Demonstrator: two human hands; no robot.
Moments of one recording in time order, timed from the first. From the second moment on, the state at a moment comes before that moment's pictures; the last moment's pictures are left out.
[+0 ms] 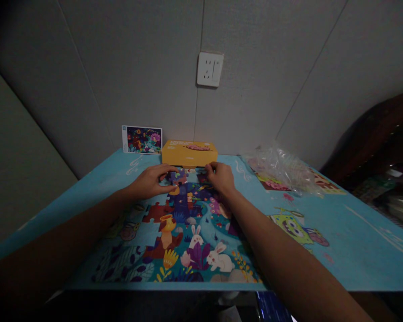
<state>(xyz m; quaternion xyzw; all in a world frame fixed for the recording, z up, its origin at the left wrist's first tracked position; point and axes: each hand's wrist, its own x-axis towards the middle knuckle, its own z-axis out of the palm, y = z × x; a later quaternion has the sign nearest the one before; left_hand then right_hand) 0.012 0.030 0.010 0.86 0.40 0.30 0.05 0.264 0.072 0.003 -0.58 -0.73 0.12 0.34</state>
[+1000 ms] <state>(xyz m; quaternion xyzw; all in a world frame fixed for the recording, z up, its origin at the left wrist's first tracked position) 0.004 0.036 0.003 0.87 0.42 0.27 0.05 0.268 0.086 -0.010 -0.57 -0.77 0.08 0.28</state>
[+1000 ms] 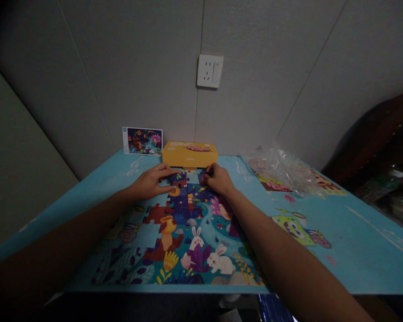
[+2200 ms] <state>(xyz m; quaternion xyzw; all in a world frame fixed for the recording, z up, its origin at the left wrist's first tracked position) -0.002 0.033 0.015 0.85 0.39 0.31 0.16 0.231 0.043 0.005 -0.32 -0.88 0.13 0.32</state>
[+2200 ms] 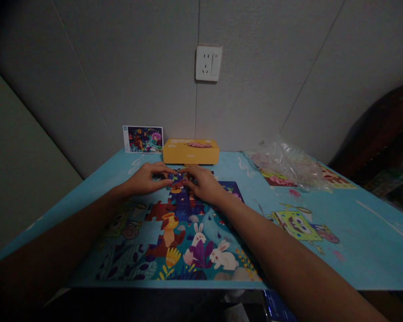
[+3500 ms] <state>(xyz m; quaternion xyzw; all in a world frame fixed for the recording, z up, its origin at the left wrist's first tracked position) -0.011 0.038 0.021 0.90 0.38 0.13 0.15 0.223 0.030 0.002 -0.14 -0.97 0.13 0.18</state>
